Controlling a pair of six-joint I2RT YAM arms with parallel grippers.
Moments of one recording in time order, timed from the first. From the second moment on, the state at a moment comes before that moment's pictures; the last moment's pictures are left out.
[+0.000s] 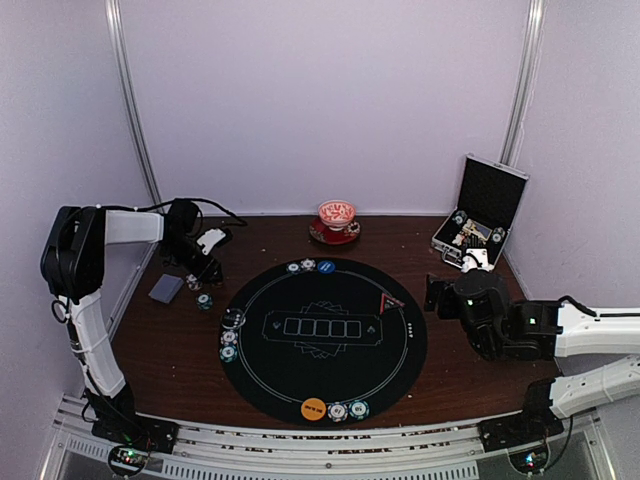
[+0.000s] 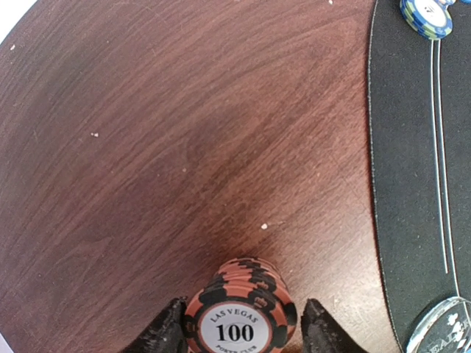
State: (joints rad) left arm -0.17 1.94 1.32 -0.50 0.20 0.50; right arm 1.01 0.99 0.57 -0.11 0.95 0.50
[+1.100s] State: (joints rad) left arm -0.17 1.92 1.29 -0.47 0.19 0.49; right arm 1.01 0.99 0.57 -0.11 0.95 0.50
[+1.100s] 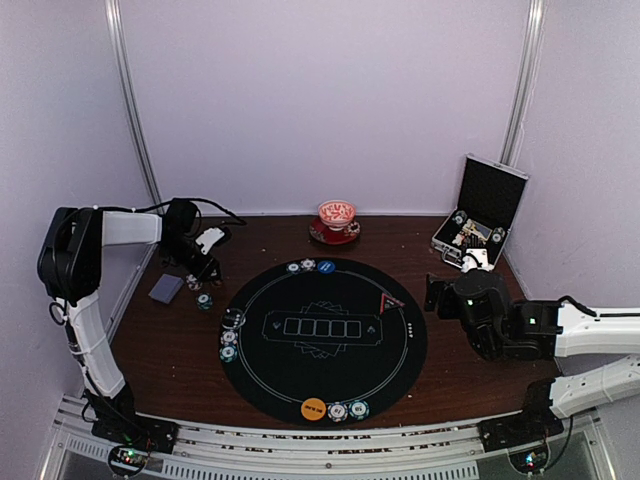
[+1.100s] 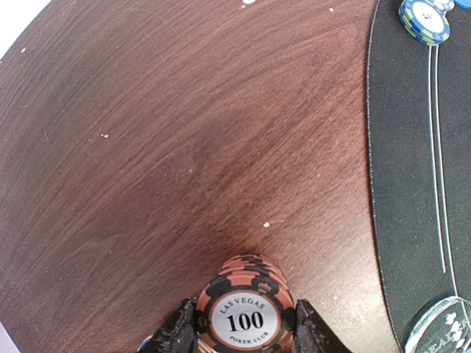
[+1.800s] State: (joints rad) left arm -0.17 1.92 1.29 -0.47 0.19 0.49; right arm 1.01 0.99 0.57 -0.11 0.94 0.50
